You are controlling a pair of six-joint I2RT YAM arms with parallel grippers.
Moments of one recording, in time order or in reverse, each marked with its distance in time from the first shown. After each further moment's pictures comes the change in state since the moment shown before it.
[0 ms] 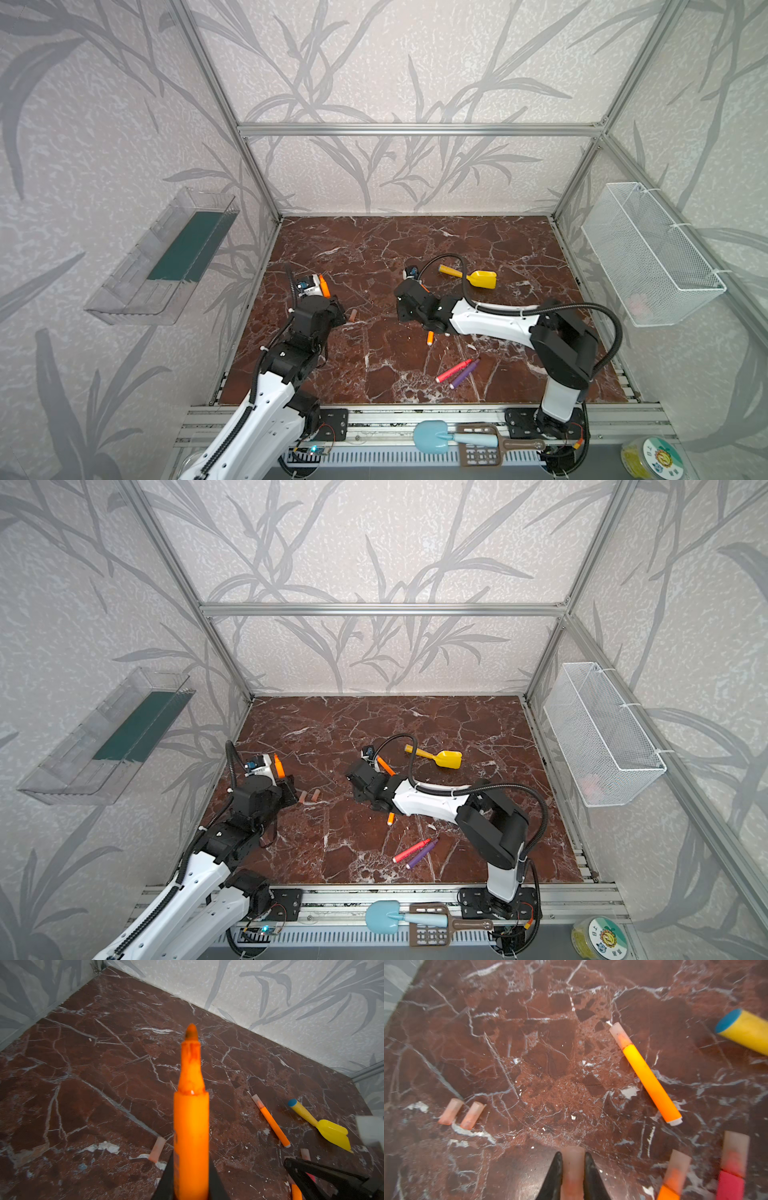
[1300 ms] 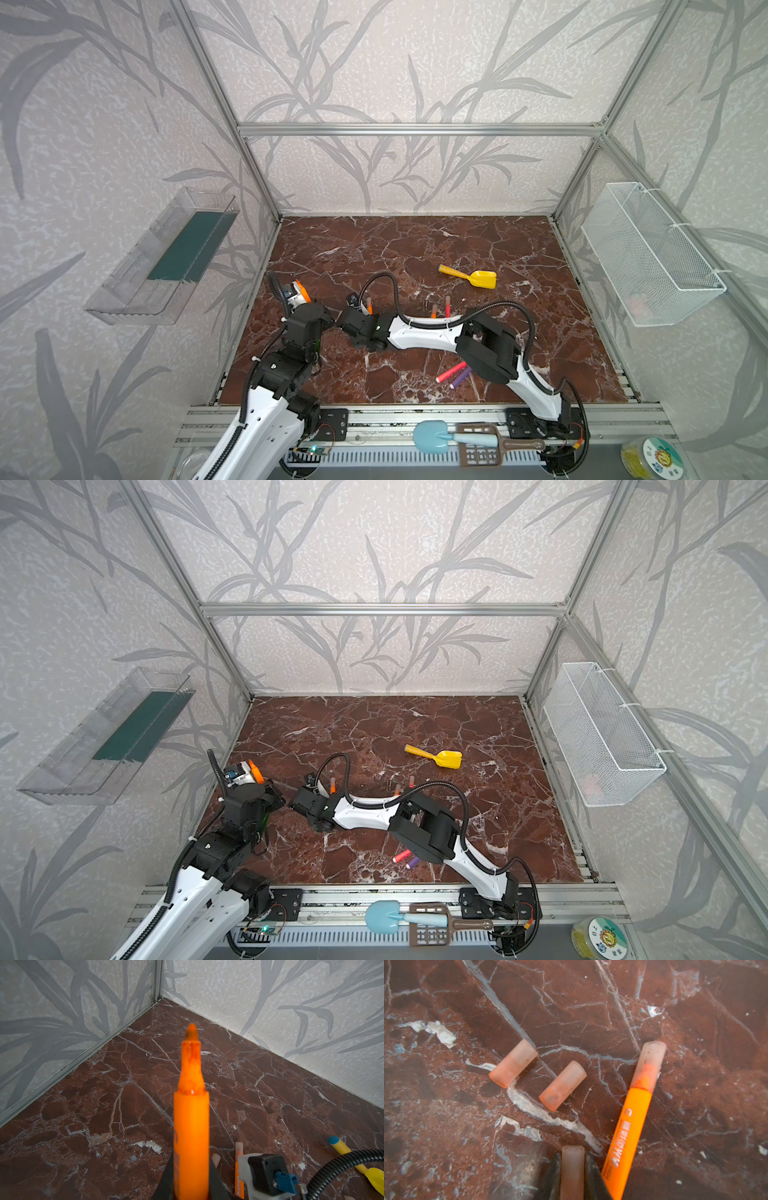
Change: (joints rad) left arm 0.000 -0.122 0.000 -0.138 -0.270 -0.064; right arm 0.212 0.537 0.568 -0.222 0.025 -0.090
